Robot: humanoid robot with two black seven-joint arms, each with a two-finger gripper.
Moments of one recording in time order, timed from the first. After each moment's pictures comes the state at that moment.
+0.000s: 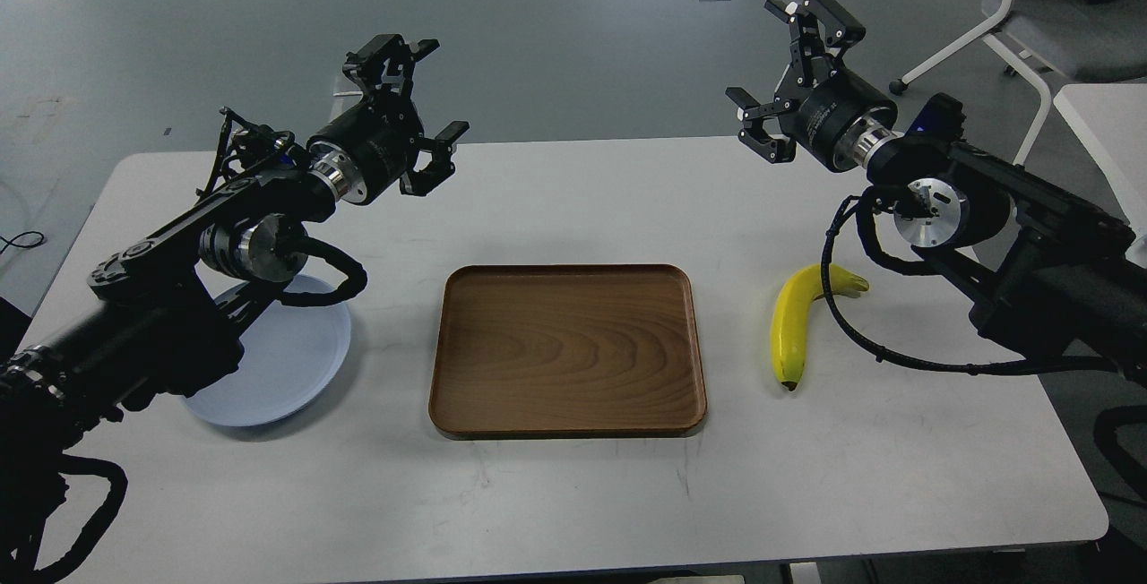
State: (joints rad) left arm -0.84 0.27 -0.63 -0.82 0.11 -0.20 -0.16; right arm 0.94 -0.40 0.42 0.87 0.06 0.15 0.20
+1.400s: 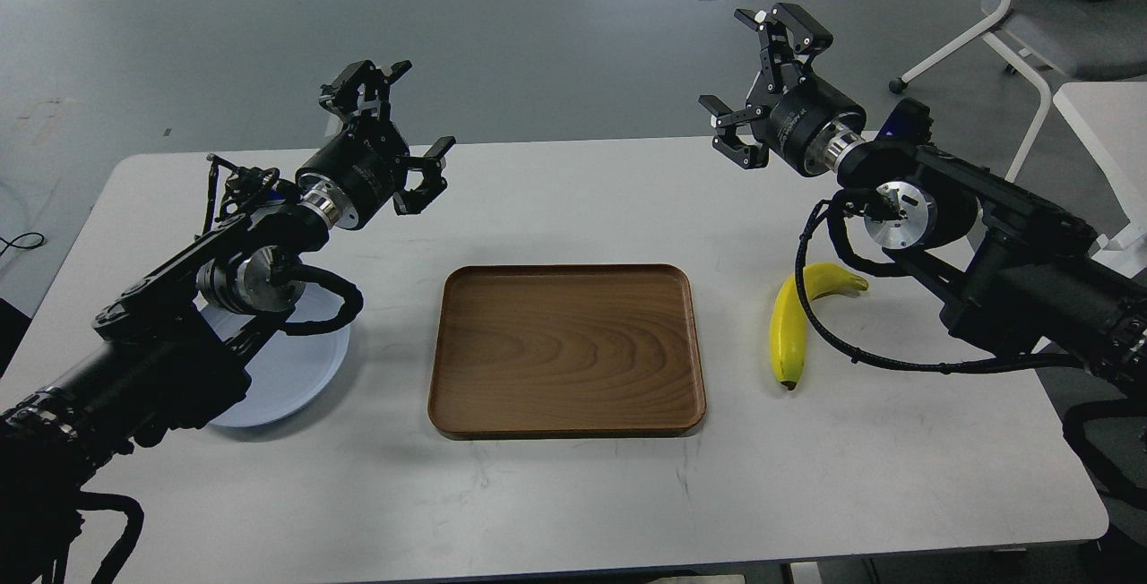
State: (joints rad) left arm -0.77 0.25 -0.70 -0.82 0.11 -0.21 -0.21; right arm 0.97 -0.35 0.40 0.85 0.05 0.15 0.20
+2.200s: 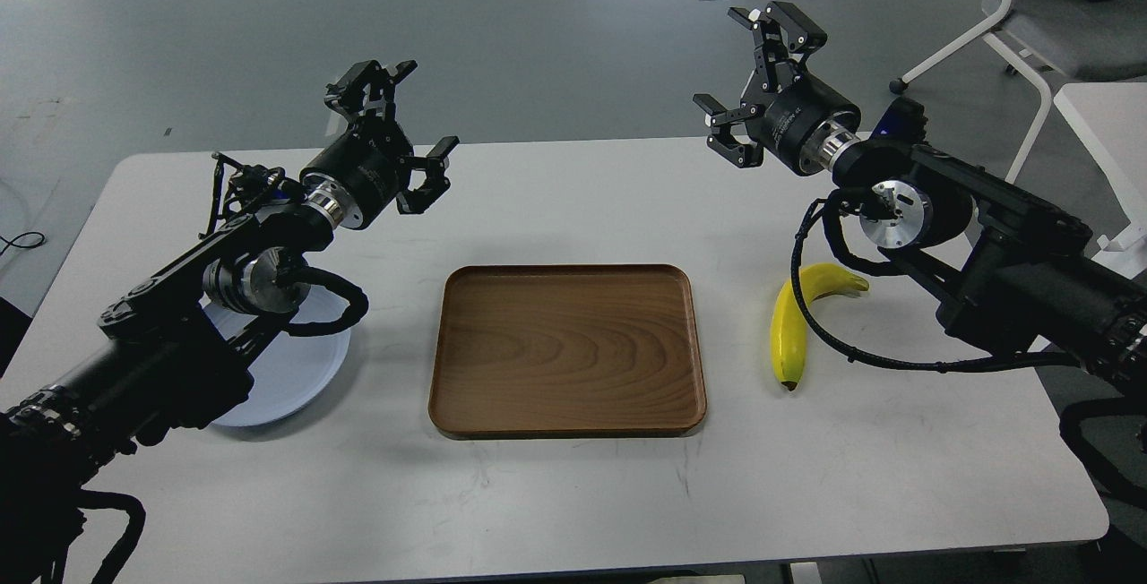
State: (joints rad) left arm -0.79 0.24 -0.68 -0.83 0.18 -0.19 -0.27; right arm 0.97 -0.35 0.40 0.85 0.05 0.15 0.20
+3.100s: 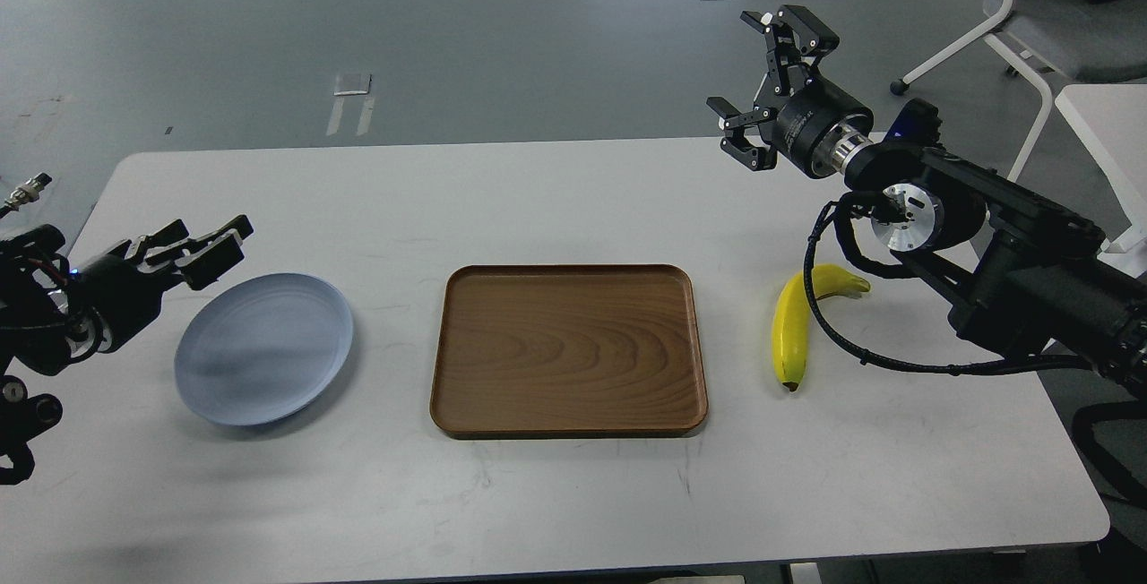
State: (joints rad) left arm -0.62 0.87 -0.18 -1.00 1.25 0.34 -0.40; right arm 0.97 -0.37 0.39 0.85 0.04 0.14 0.21
